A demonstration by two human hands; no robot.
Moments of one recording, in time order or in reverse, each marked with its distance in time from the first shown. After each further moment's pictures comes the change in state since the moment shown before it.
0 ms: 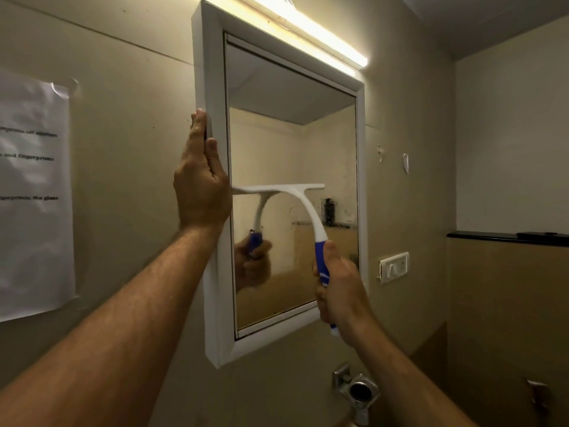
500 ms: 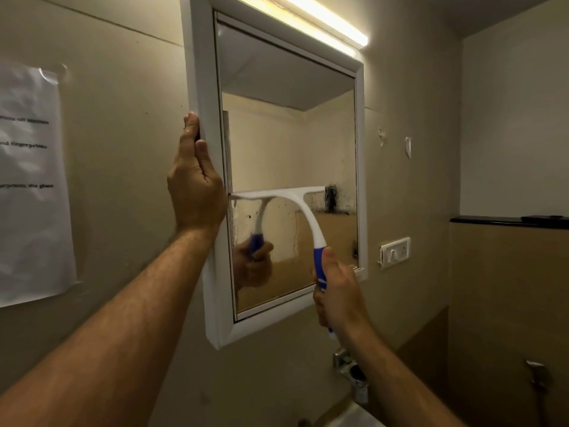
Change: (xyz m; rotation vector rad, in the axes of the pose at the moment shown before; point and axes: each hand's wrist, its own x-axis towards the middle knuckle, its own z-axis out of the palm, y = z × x) left_hand -0.022 -0.002 -0.006 -0.001 0.027 -0.022; right_hand -0.014 0.025 -0.005 -0.019 -0.012 0.018
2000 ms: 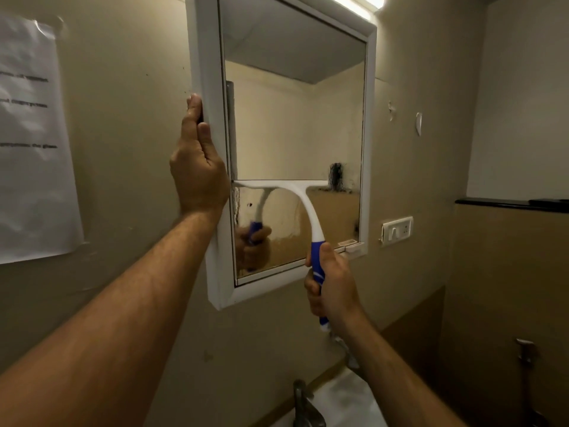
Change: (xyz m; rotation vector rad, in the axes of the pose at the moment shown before) left_hand -0.022 -0.005 -0.006 0.018 0.003 -0.002; right_hand -0.016 0.027 -0.004 0.126 -0.108 0.079
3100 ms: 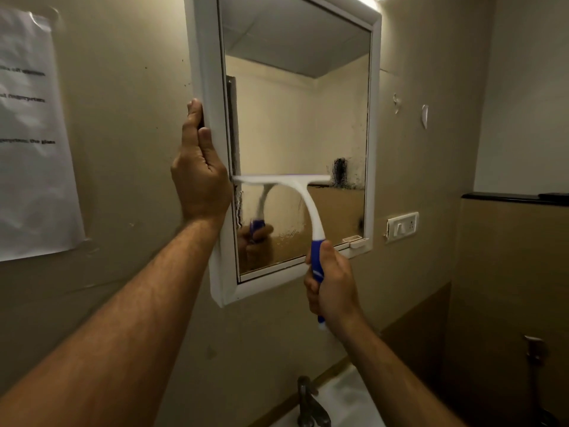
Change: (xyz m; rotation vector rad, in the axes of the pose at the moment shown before) left_hand -0.014 -0.003 -0.003 0.010 0.027 0.000; right_hand -0.002 0.010 0.007 0.026 0.039 -0.054
